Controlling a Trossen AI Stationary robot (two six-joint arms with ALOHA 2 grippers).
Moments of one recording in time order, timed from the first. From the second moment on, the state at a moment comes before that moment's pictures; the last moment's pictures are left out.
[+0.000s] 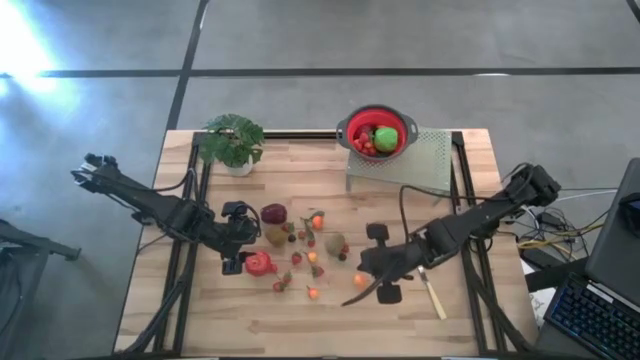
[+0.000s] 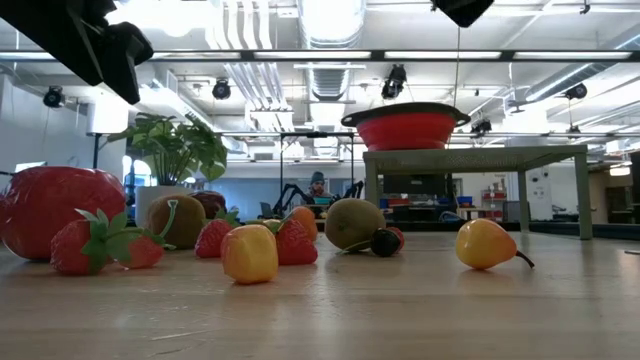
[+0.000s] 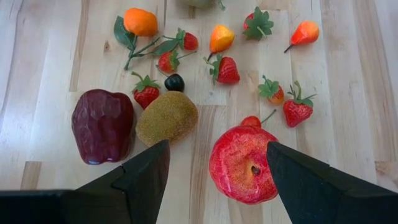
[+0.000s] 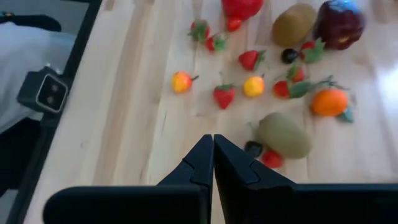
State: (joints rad) left arm -0.45 1.05 0.89 -0.86 -0.27 -0.39; right arm 0.49 1.51 1.23 -0.60 0.24 0.32
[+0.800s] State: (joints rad) left arm -0.45 1.05 0.89 -0.86 -0.28 -0.39; right arm 0.49 1.66 1.15 -0.57 0.18 0.45
